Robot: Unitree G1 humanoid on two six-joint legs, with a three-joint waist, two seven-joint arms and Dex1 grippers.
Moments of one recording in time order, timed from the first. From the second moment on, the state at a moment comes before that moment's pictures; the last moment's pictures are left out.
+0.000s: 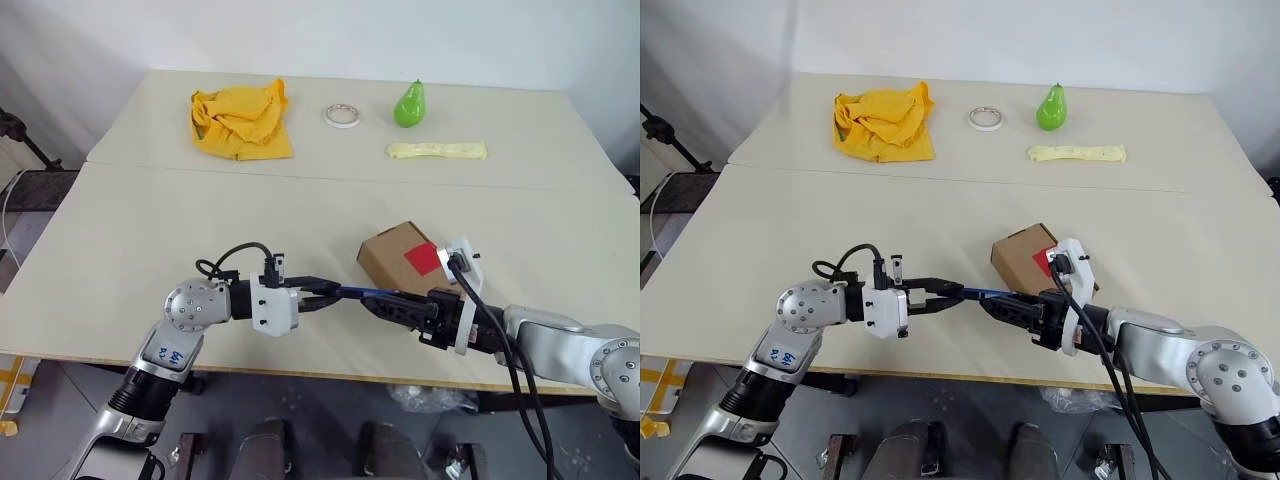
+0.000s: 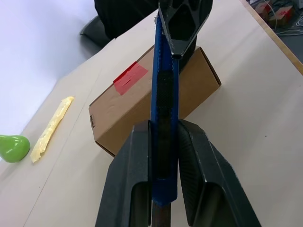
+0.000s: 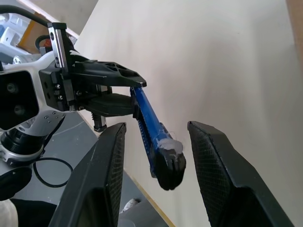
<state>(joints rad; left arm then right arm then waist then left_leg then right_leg) -0.39 0.51 -0.21 -0.06 -0.05 -0.40 -0.91 -0.23 -0.90 0.03 -0.54 1.81 0.85 -0.10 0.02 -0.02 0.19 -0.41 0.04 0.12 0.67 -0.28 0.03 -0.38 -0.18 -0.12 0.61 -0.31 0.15</state>
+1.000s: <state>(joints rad) -0.25 0.80 0.01 -0.18 -0.68 0.46 -1.10 0.07 -1.00 -0.57 -0.51 1.82 0.93 0.34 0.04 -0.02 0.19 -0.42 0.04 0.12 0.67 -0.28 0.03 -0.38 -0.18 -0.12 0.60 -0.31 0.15</state>
